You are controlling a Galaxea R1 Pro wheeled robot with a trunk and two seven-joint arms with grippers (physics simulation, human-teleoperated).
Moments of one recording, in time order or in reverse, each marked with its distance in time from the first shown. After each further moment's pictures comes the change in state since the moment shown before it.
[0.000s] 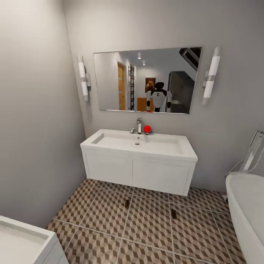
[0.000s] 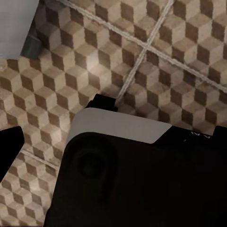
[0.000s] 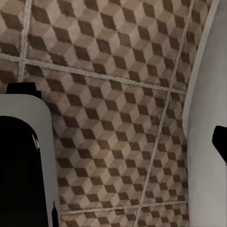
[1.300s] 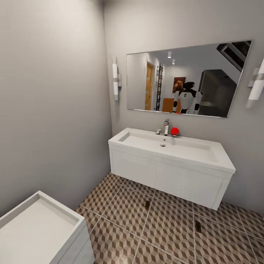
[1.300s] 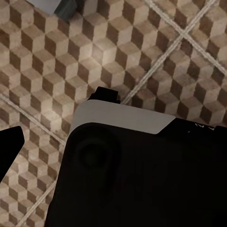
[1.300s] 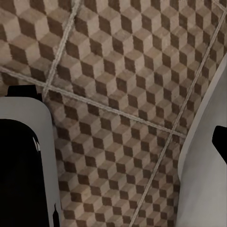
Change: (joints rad) left arm 0.022 -0.001 -0.003 0.002 -0.001 -0.009 0.000; right arm 0.000 0.000 -0.003 0.000 -0.004 -0.010 0.000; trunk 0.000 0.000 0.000
